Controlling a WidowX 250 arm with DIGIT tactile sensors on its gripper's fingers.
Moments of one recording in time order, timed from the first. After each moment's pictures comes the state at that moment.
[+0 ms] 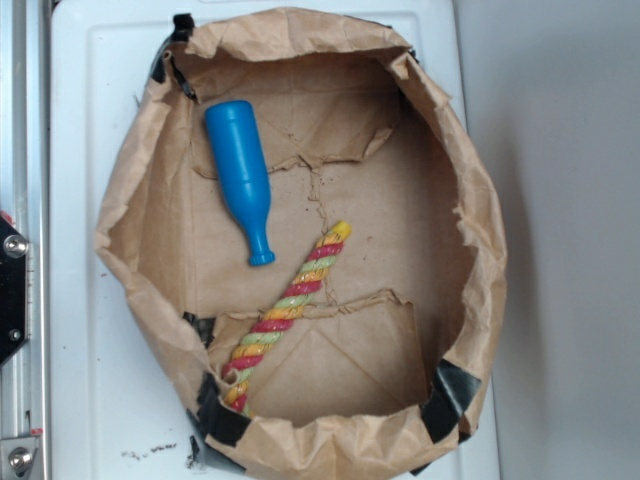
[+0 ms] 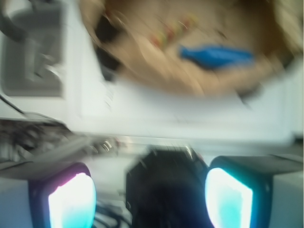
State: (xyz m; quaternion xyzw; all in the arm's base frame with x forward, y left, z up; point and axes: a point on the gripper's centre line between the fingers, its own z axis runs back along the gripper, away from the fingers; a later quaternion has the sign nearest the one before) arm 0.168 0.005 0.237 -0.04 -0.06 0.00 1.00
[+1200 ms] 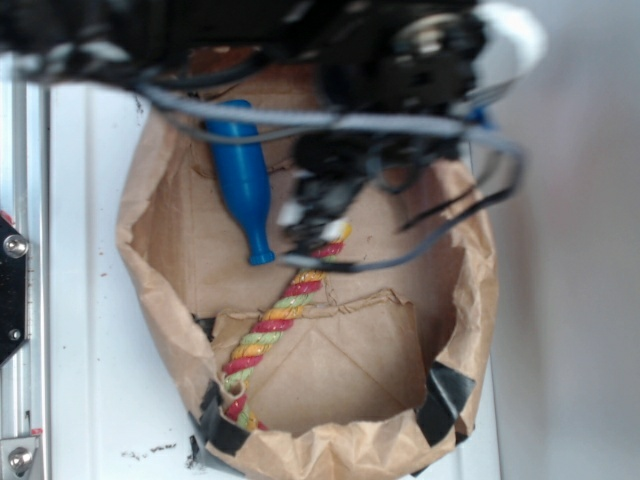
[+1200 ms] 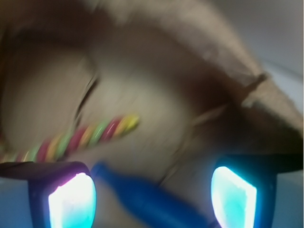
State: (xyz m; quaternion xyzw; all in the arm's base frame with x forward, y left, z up) arm 0.284 0.069 0.128 0.01 -0.08 -0.18 0.98
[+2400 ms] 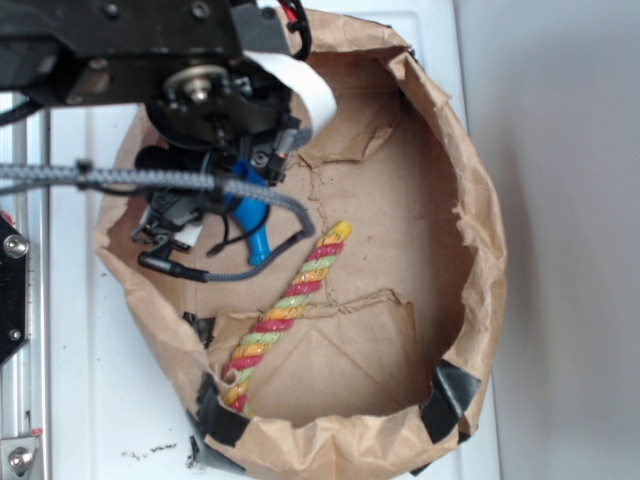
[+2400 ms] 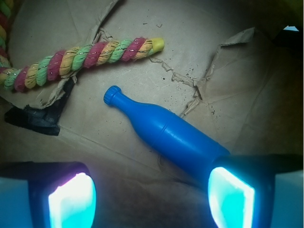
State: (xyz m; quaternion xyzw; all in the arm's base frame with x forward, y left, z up) arm 0.237 0.078 0.115 0.05 -0.05 -0.20 0.98
